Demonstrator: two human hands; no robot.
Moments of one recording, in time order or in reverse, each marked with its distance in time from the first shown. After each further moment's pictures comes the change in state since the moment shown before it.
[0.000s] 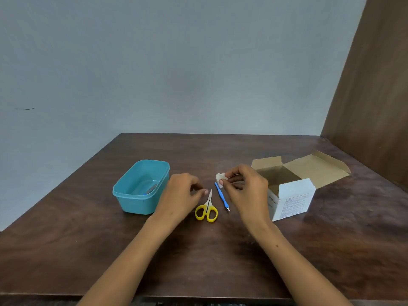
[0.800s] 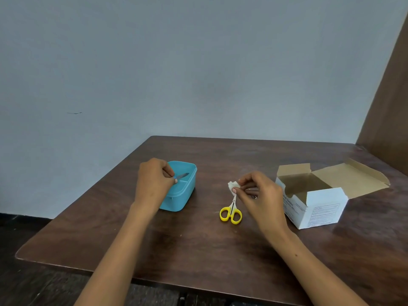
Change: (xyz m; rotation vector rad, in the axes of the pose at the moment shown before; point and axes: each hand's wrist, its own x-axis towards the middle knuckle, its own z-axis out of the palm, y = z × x) left_hand -0.008 -0.052 -0.074 -0.041 0.279 -0.373; right_hand -0.008 -0.007 0.011 0.160 -0.116 -0.075
